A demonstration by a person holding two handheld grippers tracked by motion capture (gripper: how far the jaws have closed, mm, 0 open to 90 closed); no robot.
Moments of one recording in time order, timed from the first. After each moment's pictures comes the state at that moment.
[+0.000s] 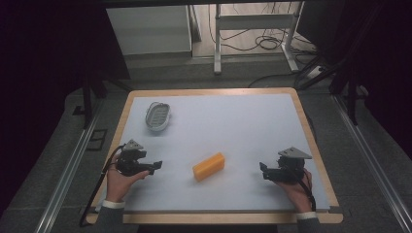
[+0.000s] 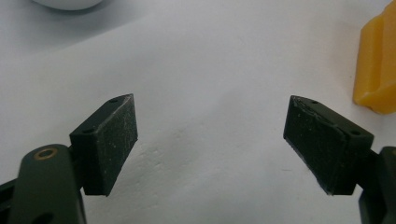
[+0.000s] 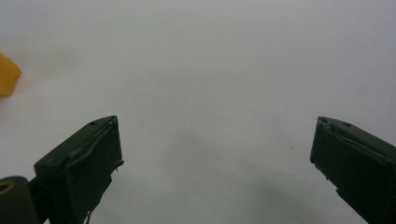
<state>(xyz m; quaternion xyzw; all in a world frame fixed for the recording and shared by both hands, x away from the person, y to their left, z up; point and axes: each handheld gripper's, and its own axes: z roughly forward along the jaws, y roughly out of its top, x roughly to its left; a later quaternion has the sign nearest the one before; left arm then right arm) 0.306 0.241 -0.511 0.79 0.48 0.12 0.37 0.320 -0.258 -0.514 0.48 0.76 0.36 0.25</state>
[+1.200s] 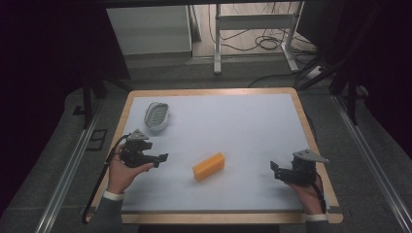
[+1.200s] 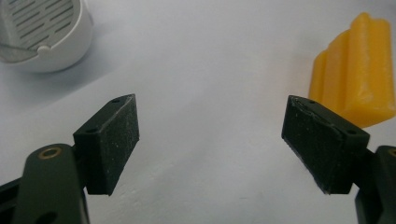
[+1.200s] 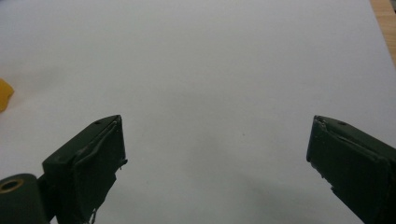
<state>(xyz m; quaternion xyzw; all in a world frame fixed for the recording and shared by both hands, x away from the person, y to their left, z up) 0.314 0.218 -0.465 0.80 0.45 0.12 0.37 0.312 -0.290 -0.509 0.50 0.73 0.39 0.25</state>
